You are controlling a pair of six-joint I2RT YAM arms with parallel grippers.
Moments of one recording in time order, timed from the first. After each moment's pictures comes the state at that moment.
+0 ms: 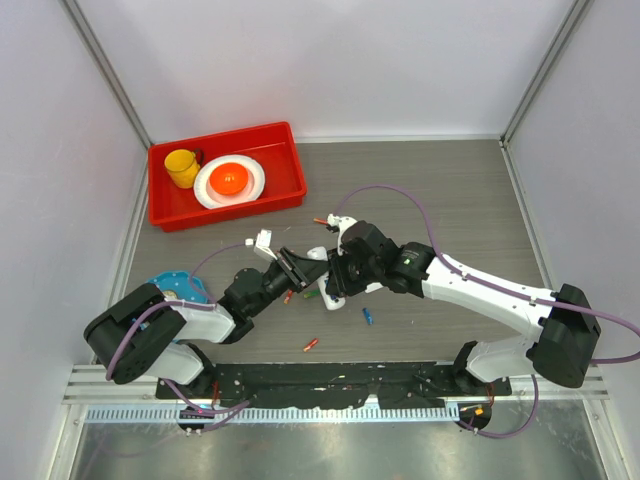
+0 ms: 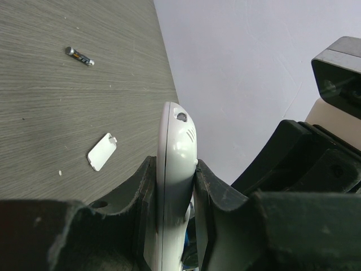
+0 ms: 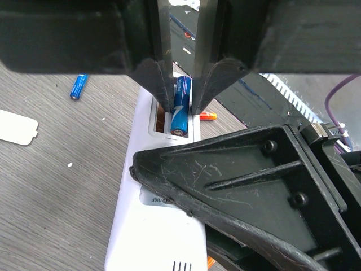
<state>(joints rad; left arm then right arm) -0.80 1.40 0.25 1.16 0.03 -1.20 0.93 1.33 1.02 -0.50 -0.09 0.52</state>
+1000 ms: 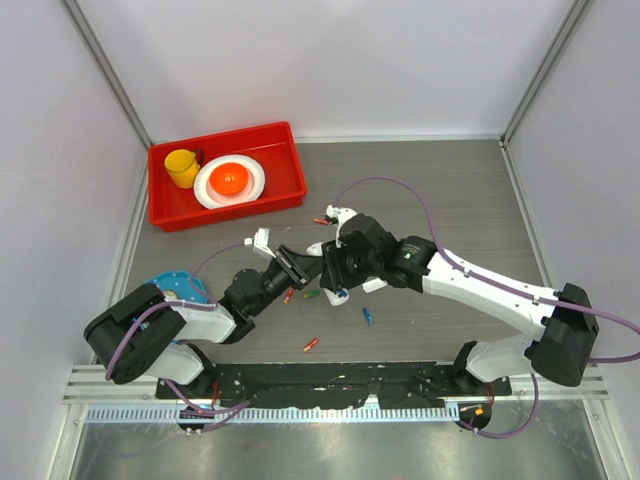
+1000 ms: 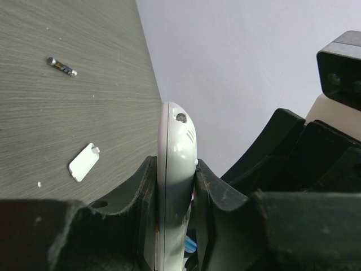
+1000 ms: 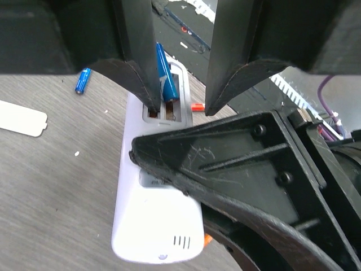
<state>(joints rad) -0.81 1.40 0.25 1.21 0.00 -1.23 0.93 1.33 1.07 -0.53 -0.06 0.52</state>
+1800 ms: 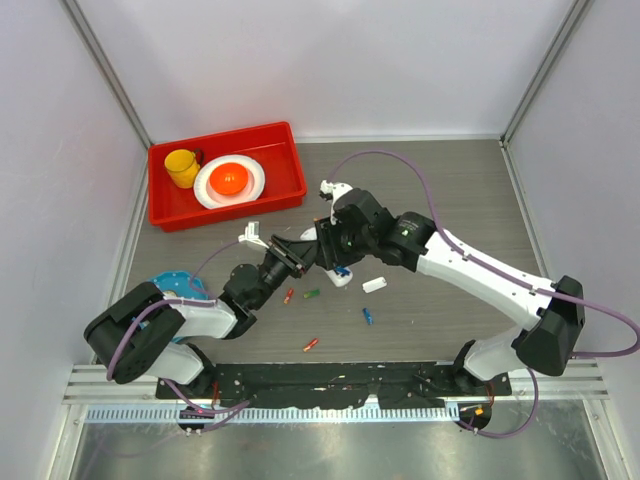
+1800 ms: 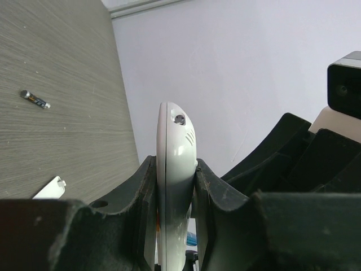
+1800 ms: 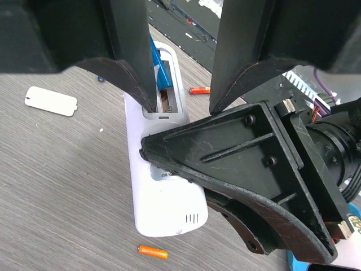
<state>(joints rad) -0.78 1.41 0.29 1.25 -0.09 -1.35 0.90 1.42 1.32 -0.67 0.00 0.46</state>
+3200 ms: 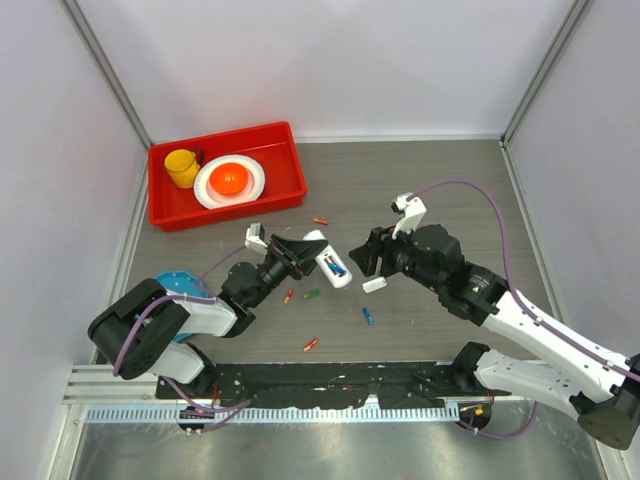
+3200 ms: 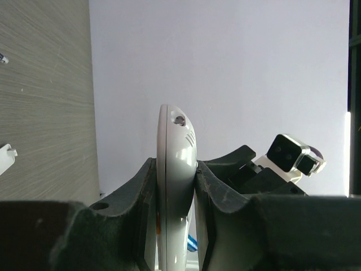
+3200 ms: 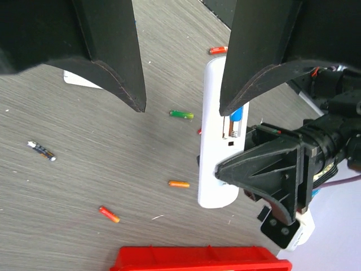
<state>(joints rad) -0.74 1.44 0.29 1.29 0.01 -1.62 0.82 0.90 0.84 -0.28 0.11 0.44</state>
